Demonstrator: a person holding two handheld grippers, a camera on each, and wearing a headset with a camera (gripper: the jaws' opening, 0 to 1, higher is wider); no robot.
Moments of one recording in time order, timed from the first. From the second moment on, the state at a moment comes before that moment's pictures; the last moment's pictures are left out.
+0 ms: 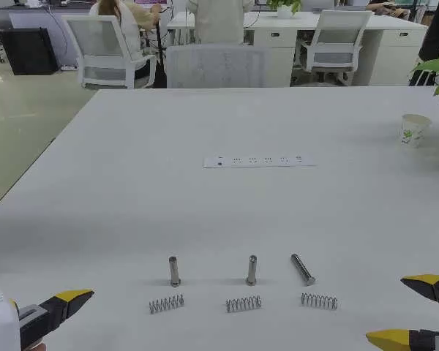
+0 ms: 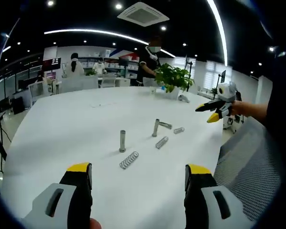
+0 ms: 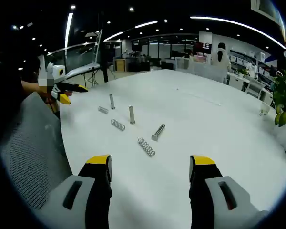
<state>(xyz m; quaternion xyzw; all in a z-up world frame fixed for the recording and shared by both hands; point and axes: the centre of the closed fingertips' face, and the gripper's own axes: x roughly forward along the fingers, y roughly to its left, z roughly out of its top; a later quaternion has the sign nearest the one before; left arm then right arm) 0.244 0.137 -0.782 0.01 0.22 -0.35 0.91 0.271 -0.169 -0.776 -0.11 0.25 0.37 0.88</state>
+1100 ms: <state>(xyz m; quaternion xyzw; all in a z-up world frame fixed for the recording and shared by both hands) 0.248 0.132 -0.785 0.02 0.23 -0.35 0.91 0.267 -0.172 -0.793 -0.09 0.27 0.37 0.88</state>
